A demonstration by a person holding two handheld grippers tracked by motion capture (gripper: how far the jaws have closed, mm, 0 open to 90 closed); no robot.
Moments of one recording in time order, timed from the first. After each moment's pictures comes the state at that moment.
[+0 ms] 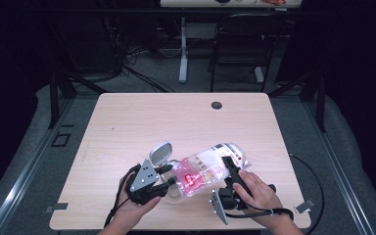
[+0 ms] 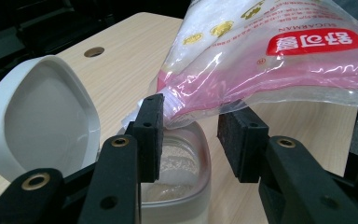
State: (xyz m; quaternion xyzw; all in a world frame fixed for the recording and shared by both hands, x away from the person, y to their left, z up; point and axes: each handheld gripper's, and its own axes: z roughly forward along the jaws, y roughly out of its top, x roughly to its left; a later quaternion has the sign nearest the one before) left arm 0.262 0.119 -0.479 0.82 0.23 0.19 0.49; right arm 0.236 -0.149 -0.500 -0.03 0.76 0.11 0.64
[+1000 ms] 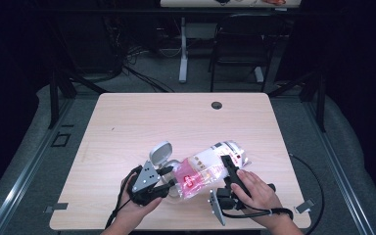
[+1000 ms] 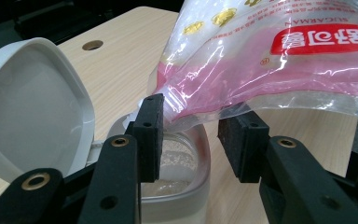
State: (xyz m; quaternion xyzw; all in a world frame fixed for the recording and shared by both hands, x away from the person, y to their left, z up) left arm 0.264 0.117 -0.487 0.82 0.24 0.19 0.49; right arm 0.235 -0.144 -0.495 -0.04 0.75 0.10 0.65
